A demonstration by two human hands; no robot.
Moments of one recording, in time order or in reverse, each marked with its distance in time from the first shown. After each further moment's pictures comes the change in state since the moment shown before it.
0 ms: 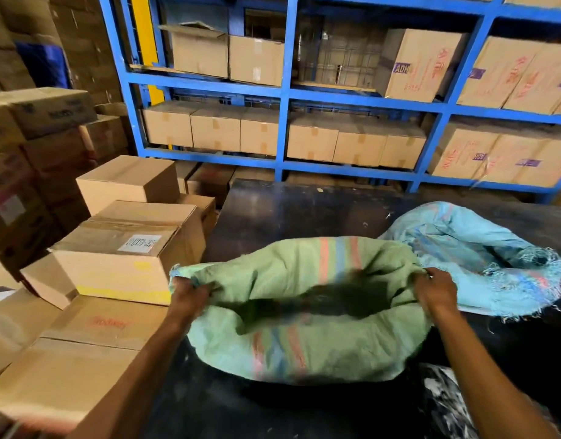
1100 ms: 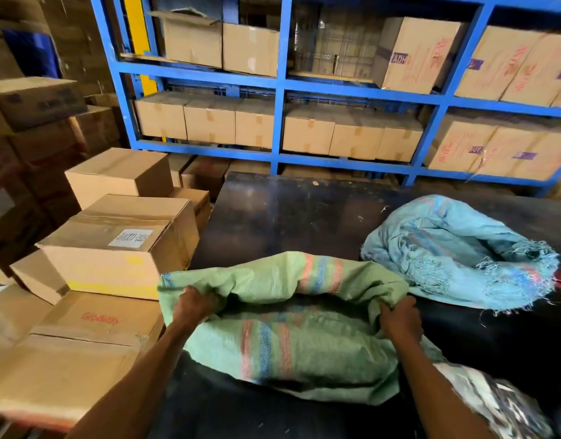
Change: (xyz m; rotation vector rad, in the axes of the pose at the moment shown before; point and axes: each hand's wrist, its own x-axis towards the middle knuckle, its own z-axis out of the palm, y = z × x) left_hand 0.050 -0.055 0.028 0.589 0.032 -0.060; right_hand -0.021 0.051 0.064 -0.134 -0.060 0.173
